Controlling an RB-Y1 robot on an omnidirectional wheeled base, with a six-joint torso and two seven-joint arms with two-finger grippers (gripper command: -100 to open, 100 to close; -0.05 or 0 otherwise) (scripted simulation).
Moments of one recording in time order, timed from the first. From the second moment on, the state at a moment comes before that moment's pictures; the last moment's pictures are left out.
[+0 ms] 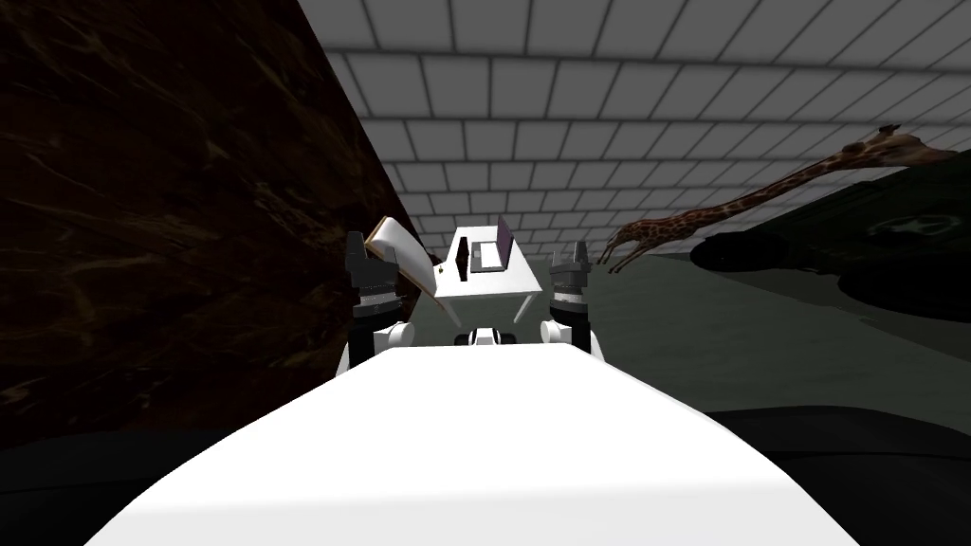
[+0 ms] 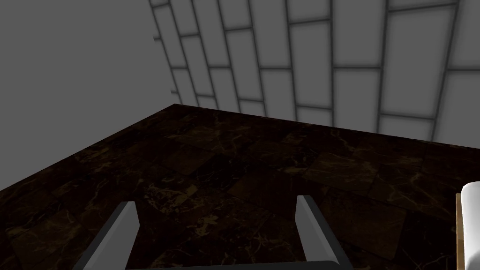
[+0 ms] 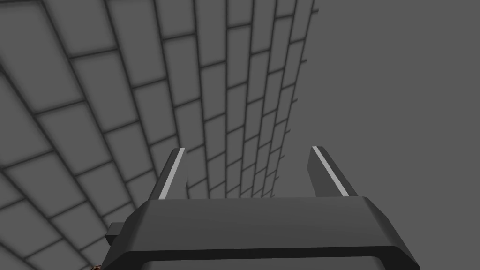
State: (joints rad) left arm 0.48 0.04 0.06 -2.36 0.02 -0.39 -0.03; right arm 0.50 0.03 0.01 -2.26 0.08 -0.44 -0.16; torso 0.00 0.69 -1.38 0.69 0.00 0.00
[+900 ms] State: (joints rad) left arm 0.48 0.04 0.06 -2.36 0.02 -0.39 -0.03; right arm 0.47 -0.19 -0.03 -2.20 0.19 -0.39 -0.08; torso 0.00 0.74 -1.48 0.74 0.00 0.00
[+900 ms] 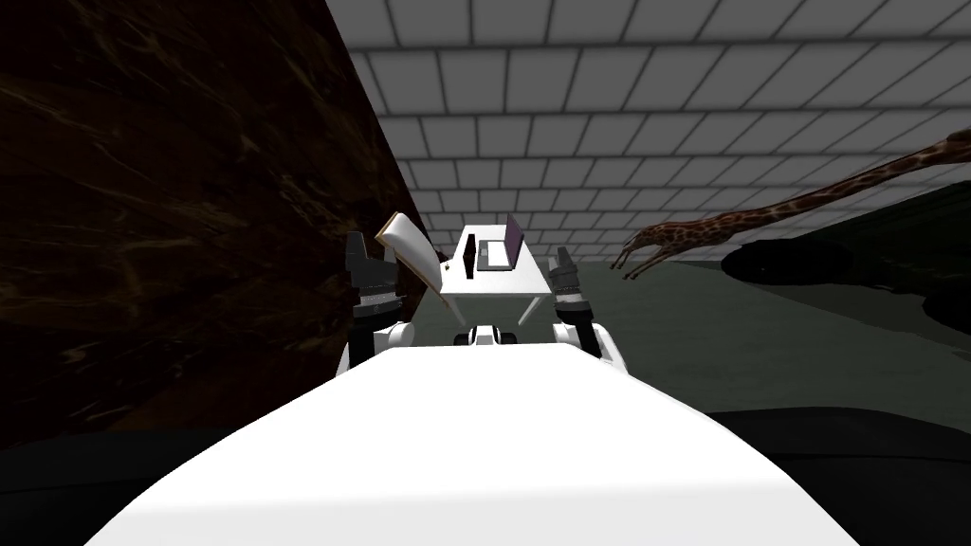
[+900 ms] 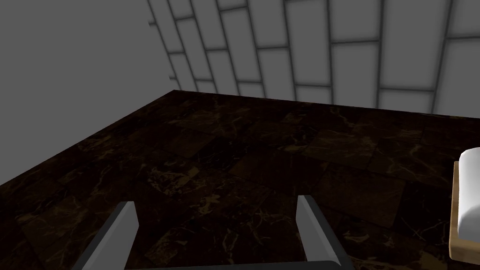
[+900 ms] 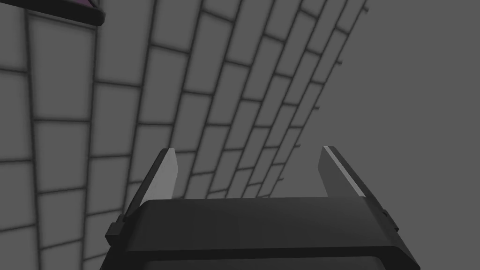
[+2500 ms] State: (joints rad) left arm 0.48 0.04 0.06 -2.36 0.02 -0.39 -0.03; right arm 0.39 -0.41 -0.21 -1.97 0.63 -0.22 0.24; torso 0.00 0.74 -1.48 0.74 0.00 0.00
